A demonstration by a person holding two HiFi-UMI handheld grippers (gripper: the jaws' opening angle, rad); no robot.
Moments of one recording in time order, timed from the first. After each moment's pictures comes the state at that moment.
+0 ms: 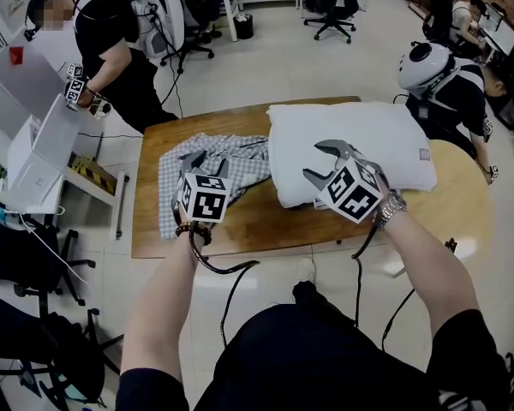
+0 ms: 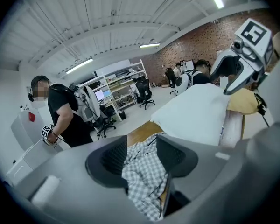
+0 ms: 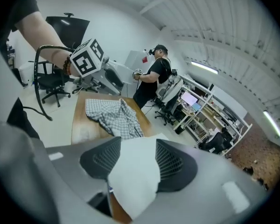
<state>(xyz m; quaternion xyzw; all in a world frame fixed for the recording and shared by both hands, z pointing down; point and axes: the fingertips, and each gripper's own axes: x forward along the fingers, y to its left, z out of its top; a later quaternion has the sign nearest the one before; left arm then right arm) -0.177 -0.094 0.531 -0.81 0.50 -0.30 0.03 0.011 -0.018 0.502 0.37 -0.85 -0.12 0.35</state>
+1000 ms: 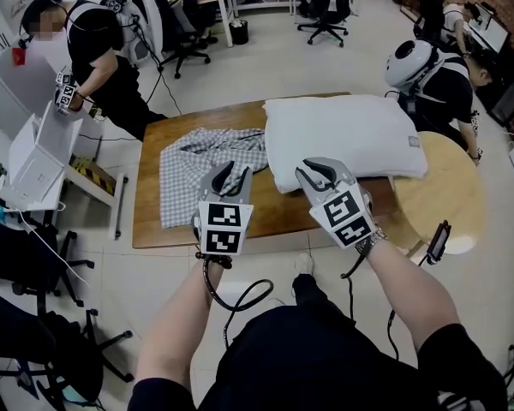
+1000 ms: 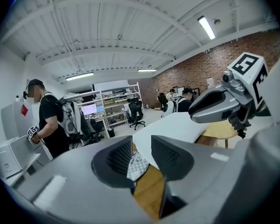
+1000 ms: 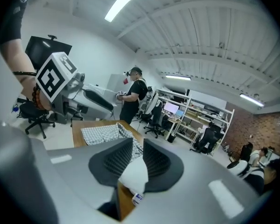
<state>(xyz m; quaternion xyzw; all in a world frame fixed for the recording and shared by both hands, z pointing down) -0.132 0.050 0.471 -0.87 0.47 -0.15 0.07 -0.028 0.085 0.463 0.47 -0.86 -0.11 0.17</state>
